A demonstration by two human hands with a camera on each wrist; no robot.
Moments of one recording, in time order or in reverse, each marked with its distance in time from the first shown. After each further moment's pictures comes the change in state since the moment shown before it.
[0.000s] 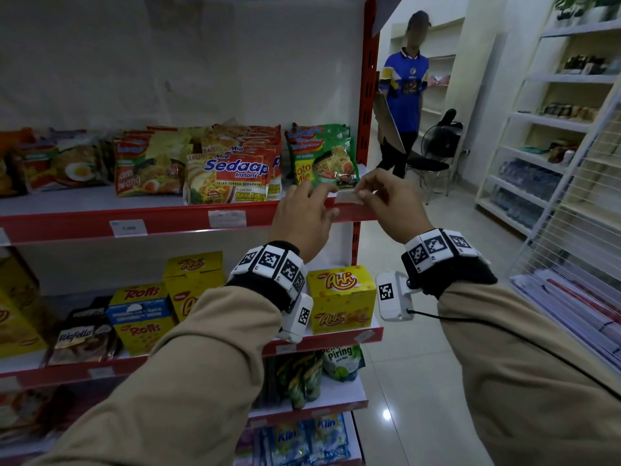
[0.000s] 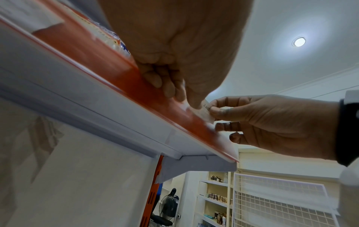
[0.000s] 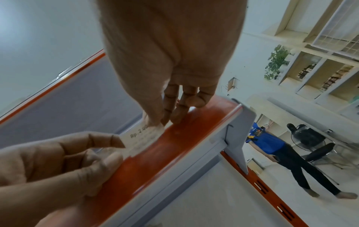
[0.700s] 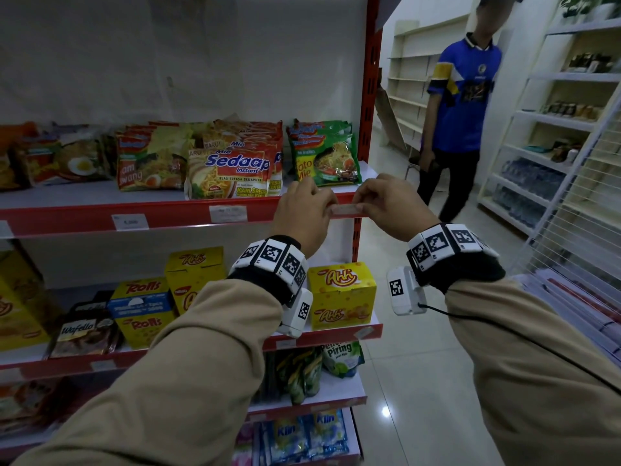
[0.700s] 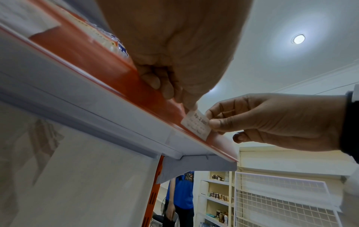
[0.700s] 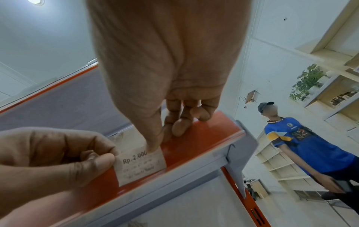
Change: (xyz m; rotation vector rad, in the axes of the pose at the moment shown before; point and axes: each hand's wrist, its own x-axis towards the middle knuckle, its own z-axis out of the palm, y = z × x) left_hand 0.002 -0.002 0.001 0.095 -0.039 -0.001; right_hand 0.002 -0.006 -0.009 -0.331 -0.241 -0.046
